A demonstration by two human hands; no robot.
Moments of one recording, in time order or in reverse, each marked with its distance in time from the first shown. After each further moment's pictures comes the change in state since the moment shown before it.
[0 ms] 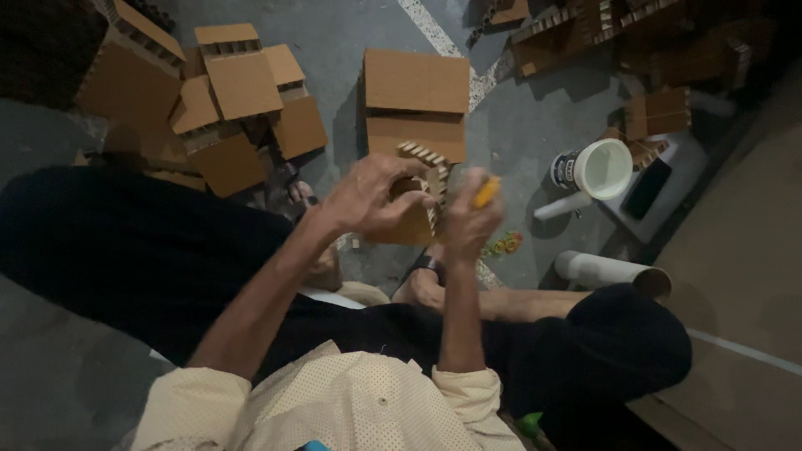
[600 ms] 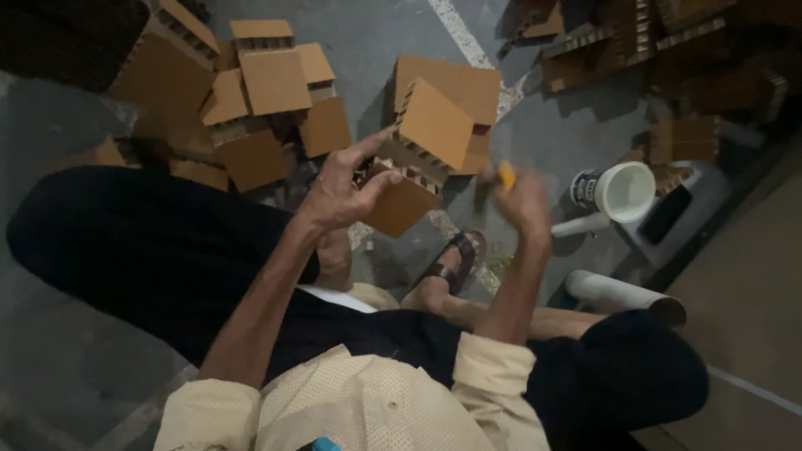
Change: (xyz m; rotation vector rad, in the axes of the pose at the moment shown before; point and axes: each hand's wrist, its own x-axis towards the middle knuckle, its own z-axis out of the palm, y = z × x) left_hand -0.036 -0.026 -0.036 -0.240 0.343 -0.110; right_hand 0.100 0.021 -0.015 -0.798 -0.663 0.023
